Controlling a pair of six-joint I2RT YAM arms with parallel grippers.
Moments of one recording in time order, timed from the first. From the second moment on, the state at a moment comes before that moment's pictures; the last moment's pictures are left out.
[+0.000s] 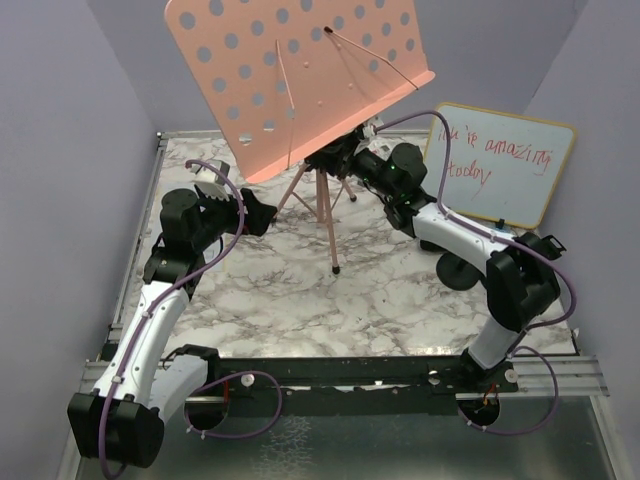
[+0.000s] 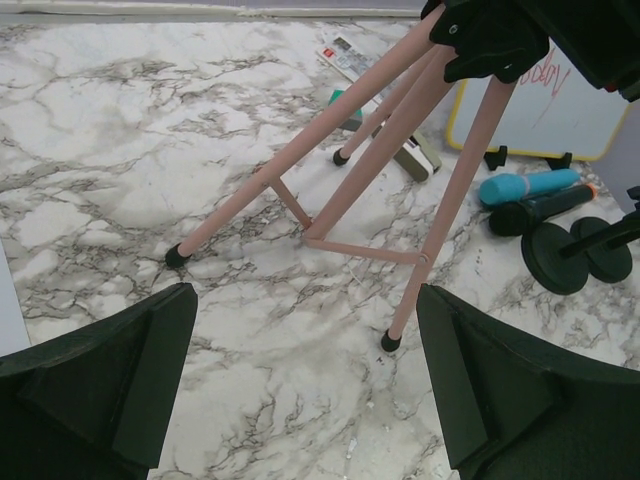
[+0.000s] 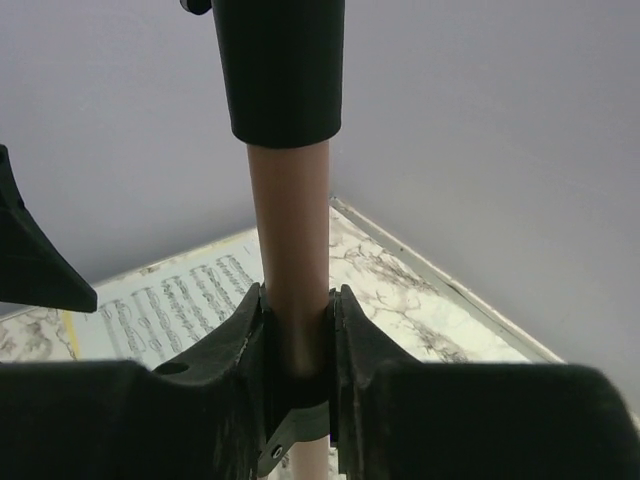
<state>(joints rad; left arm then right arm) -0.16 0.92 0.81 -0.12 0.40 -0.26 0.59 1.72 1.26 0.74 -0.42 0.06</state>
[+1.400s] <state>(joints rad) -0.42 1.26 0.57 1.04 0.46 -0.28 0.73 1.45 1.00 0.69 0.14 -0.06</state>
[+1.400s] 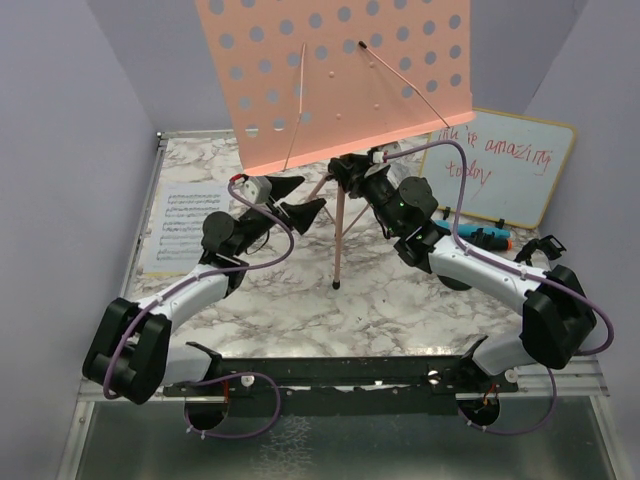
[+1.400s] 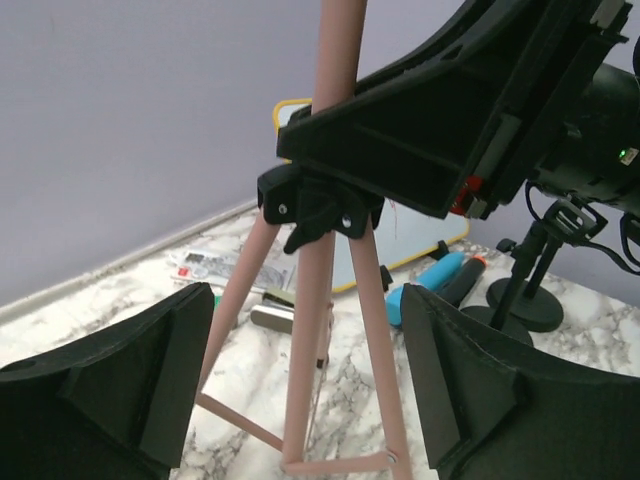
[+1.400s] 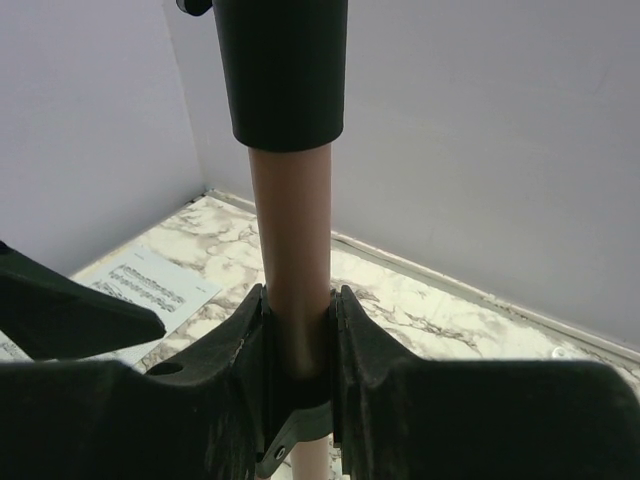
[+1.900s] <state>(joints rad) -0.44 1.38 0.68 1.07 0.50 -0.15 0.72 1.44 0.98 0.70 0.11 -0.06</state>
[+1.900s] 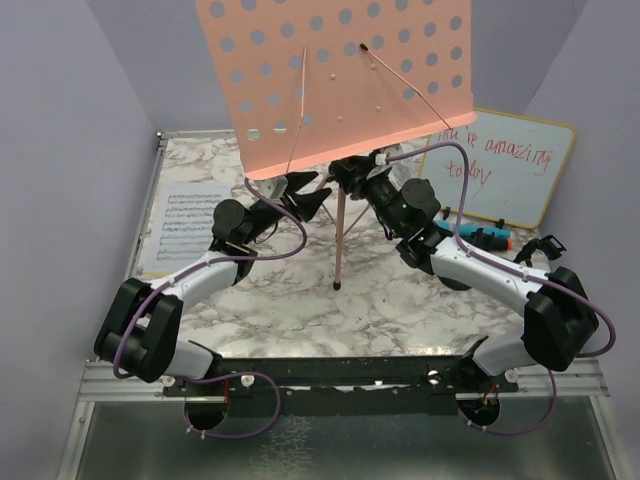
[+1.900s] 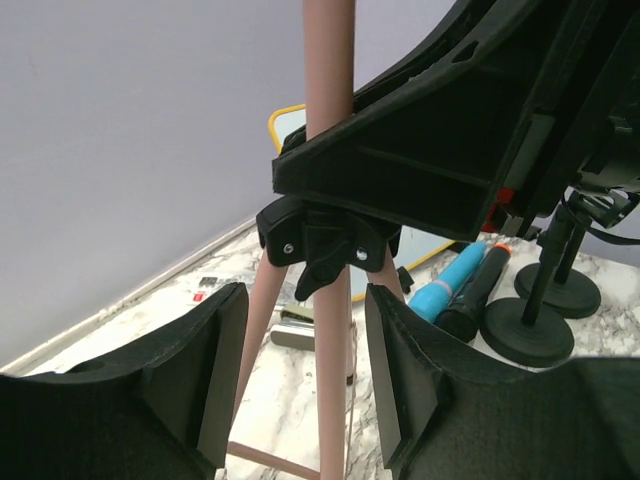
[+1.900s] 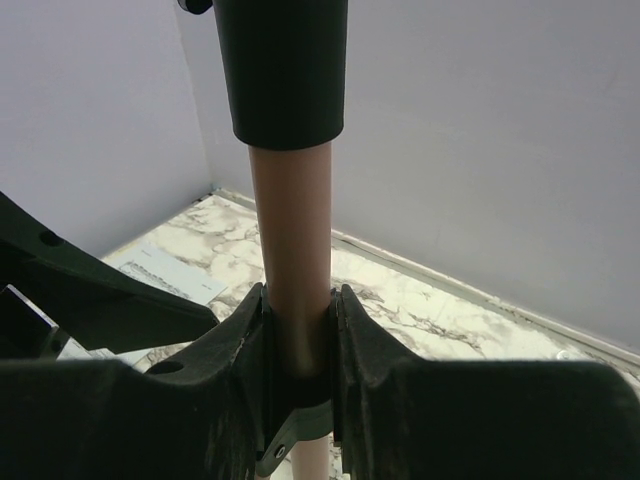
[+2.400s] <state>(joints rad) -0.48 1.43 0.73 1.07 0.52 -0.09 0.72 1.43 0.96 0.71 0.08 -0.05</state>
